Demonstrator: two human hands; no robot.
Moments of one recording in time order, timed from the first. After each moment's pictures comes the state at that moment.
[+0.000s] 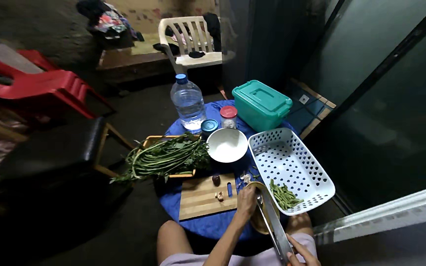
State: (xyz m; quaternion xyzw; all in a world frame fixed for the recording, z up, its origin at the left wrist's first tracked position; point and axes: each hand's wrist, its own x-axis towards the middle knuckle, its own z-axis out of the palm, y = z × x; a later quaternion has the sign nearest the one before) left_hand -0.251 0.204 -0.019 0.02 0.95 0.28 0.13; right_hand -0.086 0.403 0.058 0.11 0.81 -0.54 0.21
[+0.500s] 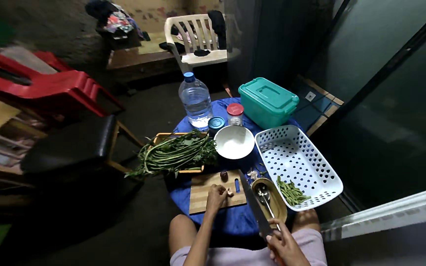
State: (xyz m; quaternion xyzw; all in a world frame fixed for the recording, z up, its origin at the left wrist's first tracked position) left_hand -0.229 0.053 -0.064 -0.16 0.90 0.41 0.08; right_hand -0.110 0.344 0.043 0.05 0.68 -0.68 0.28
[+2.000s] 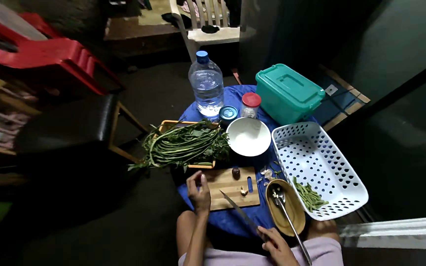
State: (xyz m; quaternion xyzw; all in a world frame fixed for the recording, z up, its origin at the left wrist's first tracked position) left_hand -0.221 -0.016 -0.049 -0.20 0.81 0.42 -0.36; right_hand -0.126 0.290 -0.045 -0.02 0.80 -0.51 0.33
